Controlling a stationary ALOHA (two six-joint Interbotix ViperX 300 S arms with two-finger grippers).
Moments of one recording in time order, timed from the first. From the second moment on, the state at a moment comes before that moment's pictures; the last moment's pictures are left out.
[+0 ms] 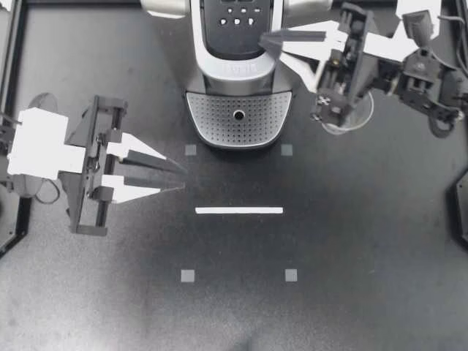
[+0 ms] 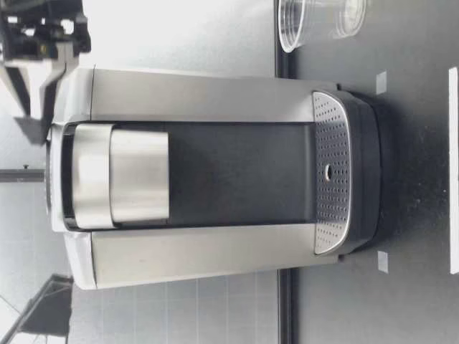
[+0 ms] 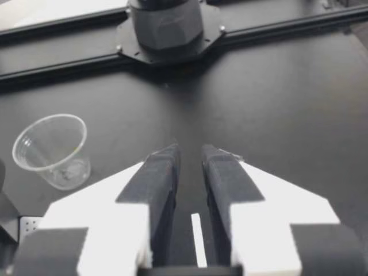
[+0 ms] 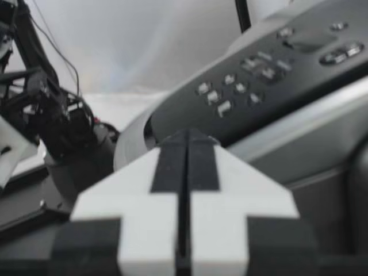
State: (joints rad) left arm 0.00 -0.50 0.86 0.78 -0.12 -0.61; right arm -0.30 -0.32 0.79 0.03 -0.48 0.22
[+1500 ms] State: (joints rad) left arm 0.10 -0.50 0.96 0.76 -0.15 -0.61; right arm -0.64 -0.45 1.21 0.23 0.01 0.72
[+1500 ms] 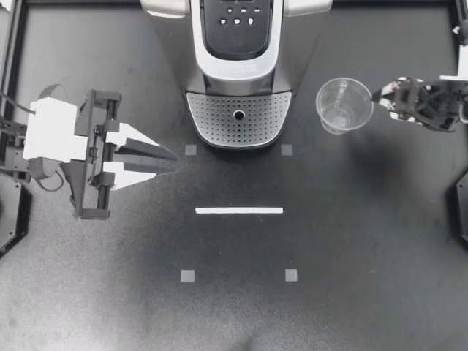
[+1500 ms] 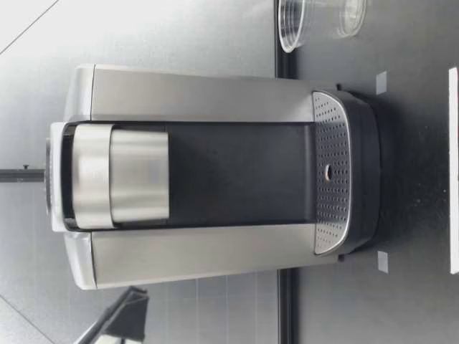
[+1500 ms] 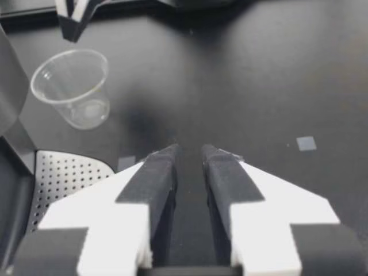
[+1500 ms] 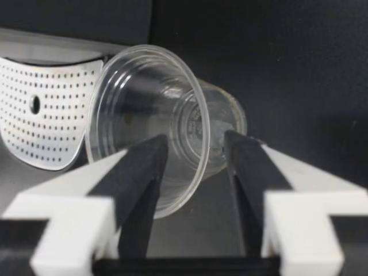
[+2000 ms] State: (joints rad) left arm 0.10 -0.50 0.96 0.76 -0.15 -0.61; right arm -0.62 -0.39 1.18 0.23 0.06 0.71
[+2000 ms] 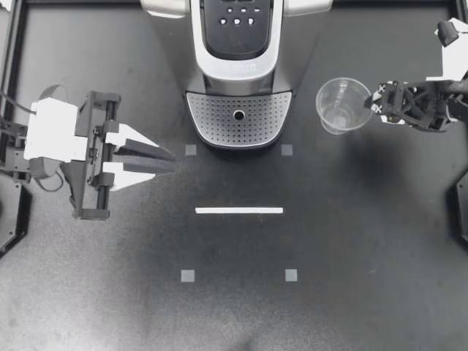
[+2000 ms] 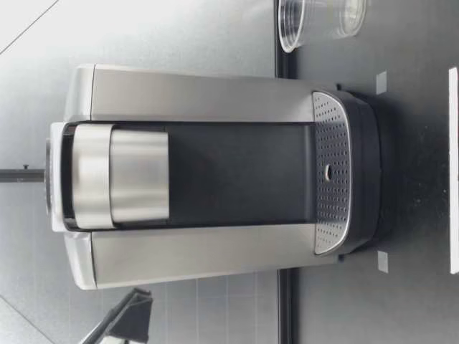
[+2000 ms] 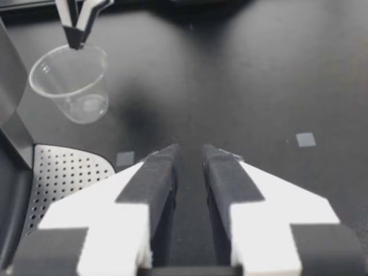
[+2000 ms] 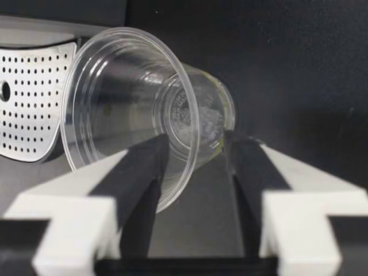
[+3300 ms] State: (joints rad) left arm 0.10 -0.50 0.98 0.76 -0.15 -0.60; right arm -0.40 -0.21 0.90 0.26 0.01 0.91
